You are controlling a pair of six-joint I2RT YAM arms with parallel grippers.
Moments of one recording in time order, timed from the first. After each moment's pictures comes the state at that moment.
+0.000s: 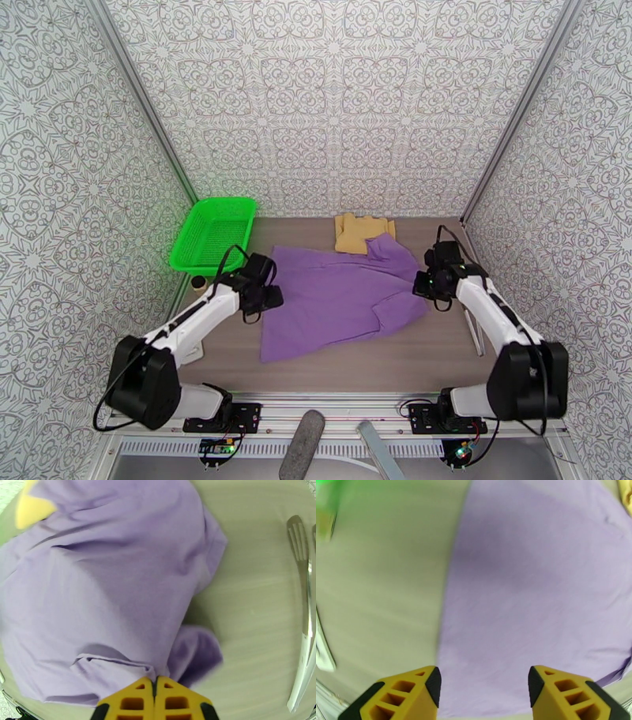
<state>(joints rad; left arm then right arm) -0.36 1.37 0.93 -0.80 -0.06 -0.68 0.04 1.36 1.02 -0.79 -0.14 0.31</state>
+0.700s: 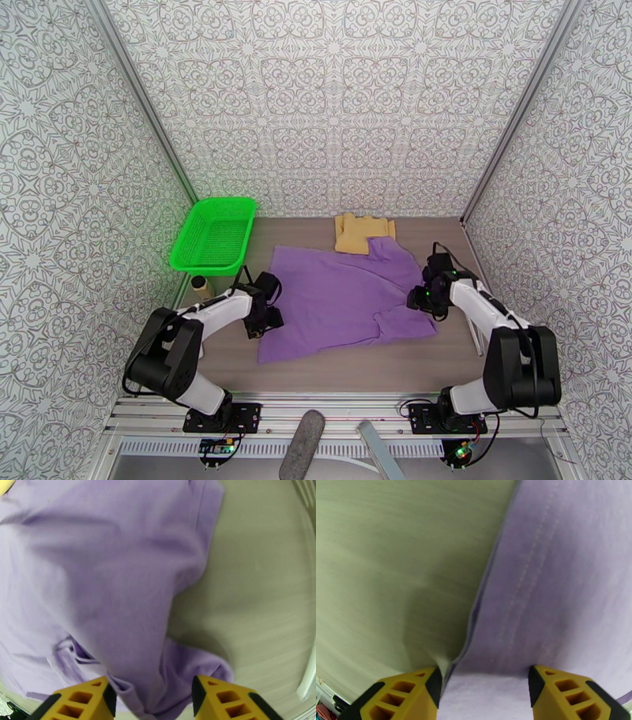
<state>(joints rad) -0.35 1.60 0.85 -0.75 -0.02 -0.76 0.04 1.52 1.03 -0.79 -0.08 0.31</state>
